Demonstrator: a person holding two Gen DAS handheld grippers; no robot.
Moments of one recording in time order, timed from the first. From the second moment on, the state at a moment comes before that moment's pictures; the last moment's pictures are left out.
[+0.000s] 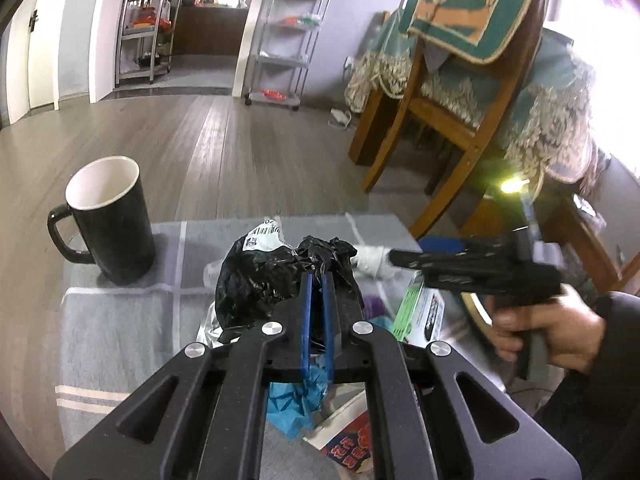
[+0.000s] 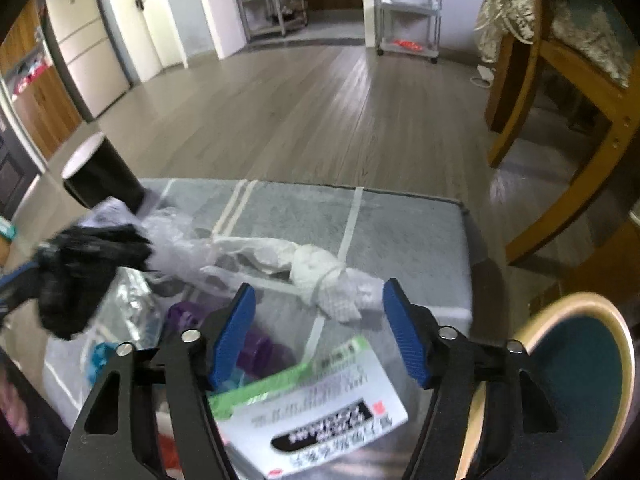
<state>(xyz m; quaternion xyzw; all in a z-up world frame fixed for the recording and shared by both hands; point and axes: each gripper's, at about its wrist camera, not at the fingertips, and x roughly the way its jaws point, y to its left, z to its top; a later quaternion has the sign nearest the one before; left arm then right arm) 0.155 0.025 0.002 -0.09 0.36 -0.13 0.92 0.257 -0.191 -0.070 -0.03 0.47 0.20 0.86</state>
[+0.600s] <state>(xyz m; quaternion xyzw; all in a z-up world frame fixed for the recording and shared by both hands) 0.164 0.028 0.017 -0.12 0.33 -0.13 0.93 0.284 -0.180 -0.091 -0.04 0.51 0.20 0.84</state>
